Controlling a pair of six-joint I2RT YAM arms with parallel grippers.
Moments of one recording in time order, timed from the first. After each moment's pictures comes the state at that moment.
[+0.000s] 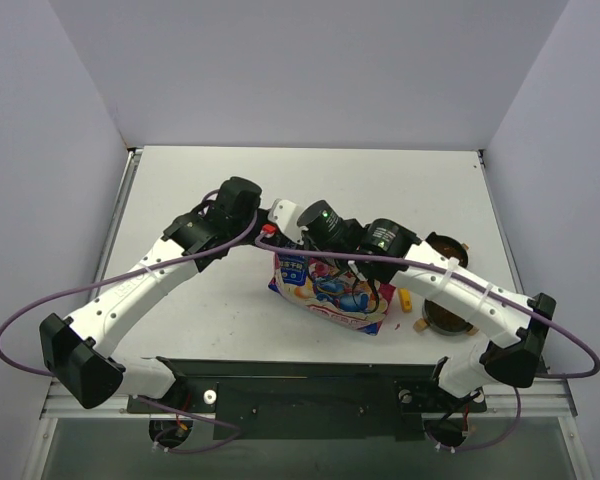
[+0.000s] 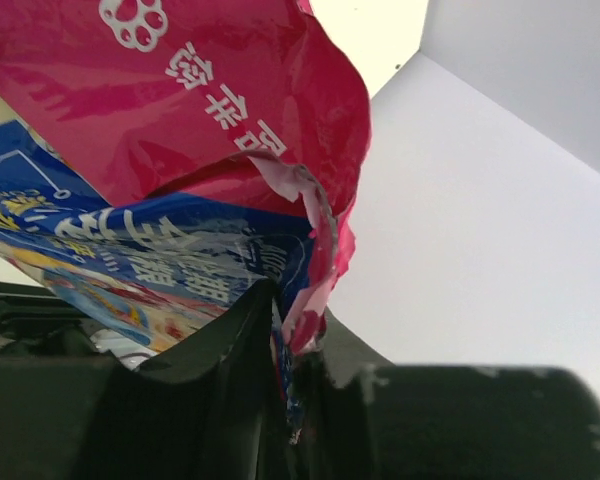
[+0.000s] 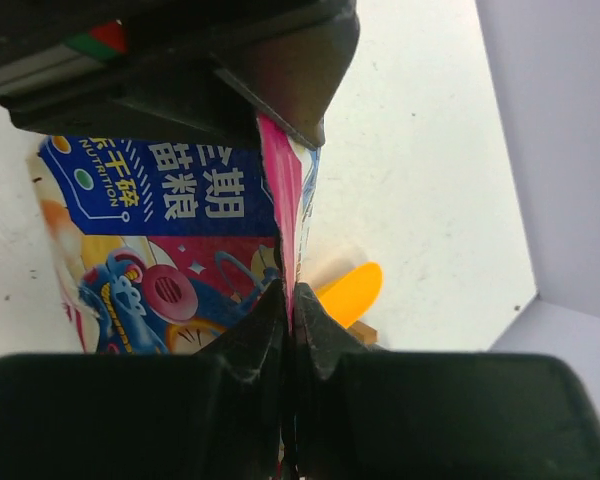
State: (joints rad) left arm -0.69 1.35 1.33 -0.70 0.01 -1.88; right arm 1.04 1.47 1.52 -0.86 0.47 -0.41
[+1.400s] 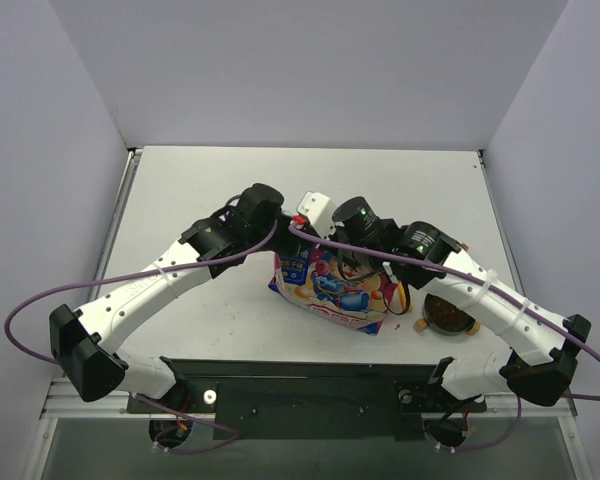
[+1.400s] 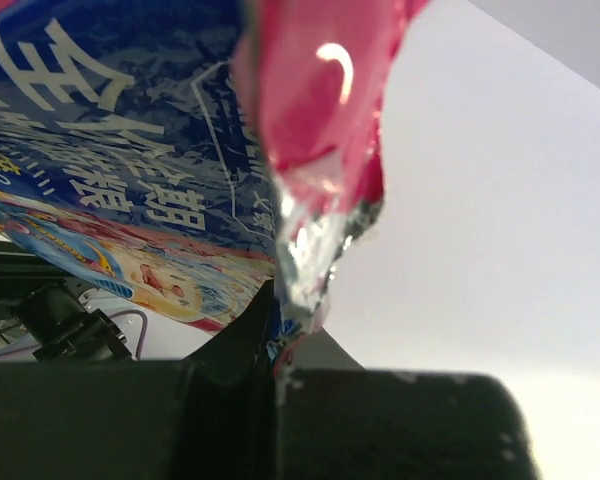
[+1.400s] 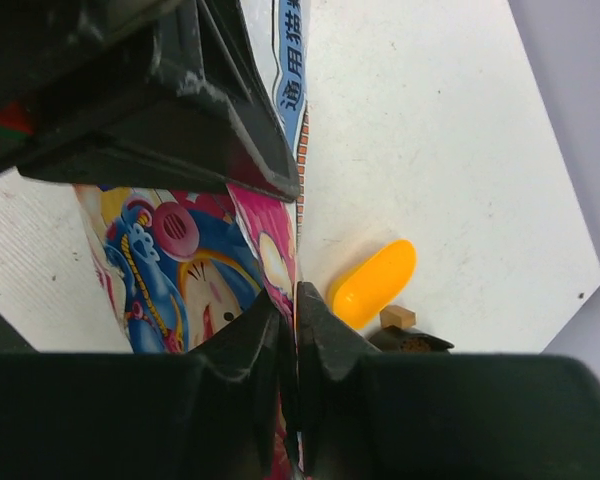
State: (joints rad) left arm -0.81 1.39 1.36 -0.61 0.00 -1.96; right arm 0.95 1.33 1.47 -0.90 0.31 -0.31
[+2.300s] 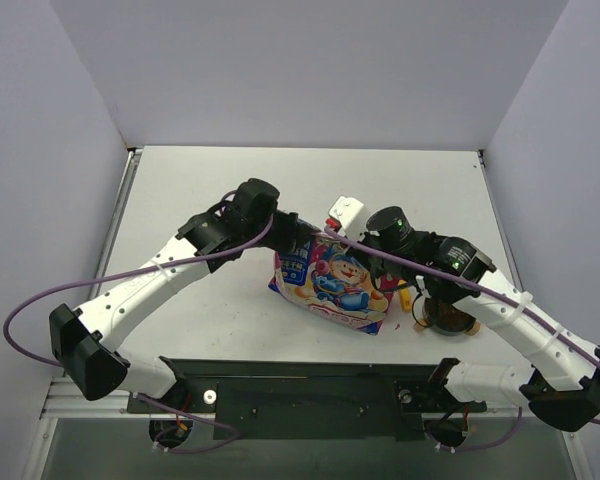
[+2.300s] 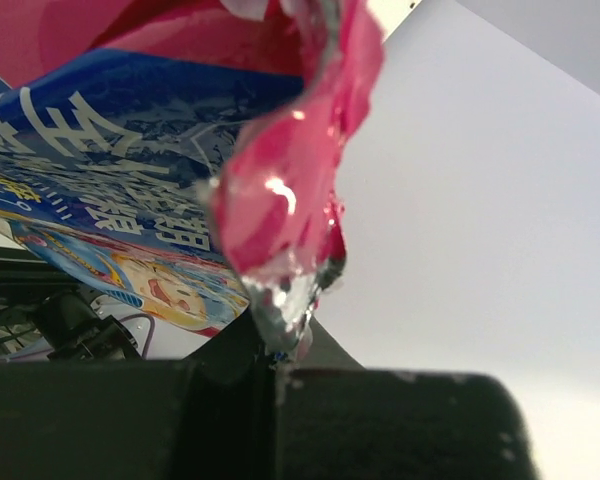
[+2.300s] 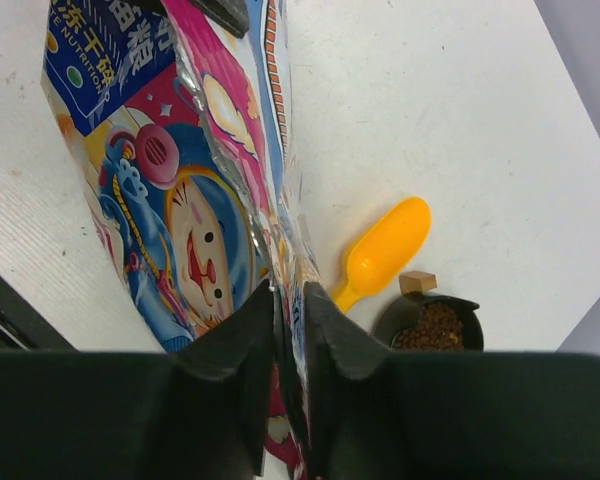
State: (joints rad) left arm -0.77 1.40 1.38 -0.65 0.02 -1.92; right arm 0.88 1.14 1.31 -0.89 0.26 -0.25
